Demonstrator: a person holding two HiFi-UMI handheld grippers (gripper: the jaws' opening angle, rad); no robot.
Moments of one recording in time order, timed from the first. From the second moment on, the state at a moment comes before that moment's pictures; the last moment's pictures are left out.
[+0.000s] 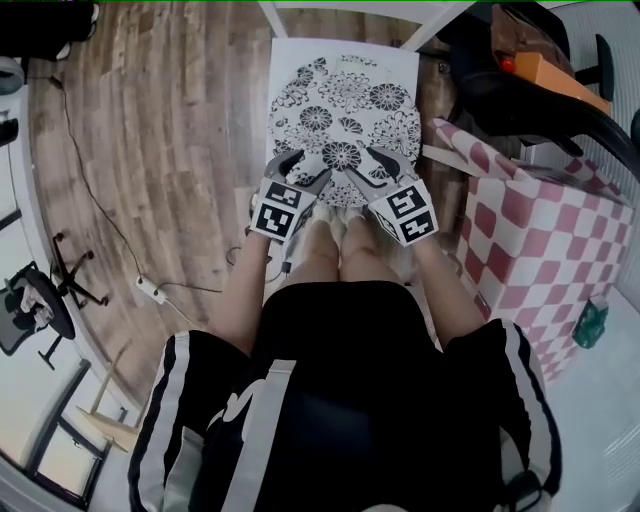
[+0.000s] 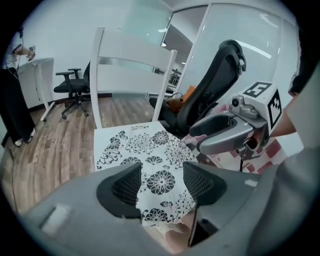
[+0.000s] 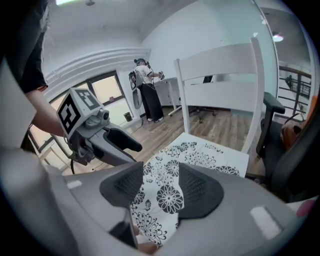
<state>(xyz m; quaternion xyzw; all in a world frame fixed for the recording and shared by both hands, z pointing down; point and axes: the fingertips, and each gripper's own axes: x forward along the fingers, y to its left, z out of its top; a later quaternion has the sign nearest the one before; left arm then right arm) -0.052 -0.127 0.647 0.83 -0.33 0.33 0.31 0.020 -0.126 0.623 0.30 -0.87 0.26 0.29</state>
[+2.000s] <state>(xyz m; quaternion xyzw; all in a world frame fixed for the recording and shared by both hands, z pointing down) -0.026 -0.238 0.309 0.90 -0.42 0.09 0.08 0.042 -0.223 0.288 0.43 -0.90 0.00 0.05</state>
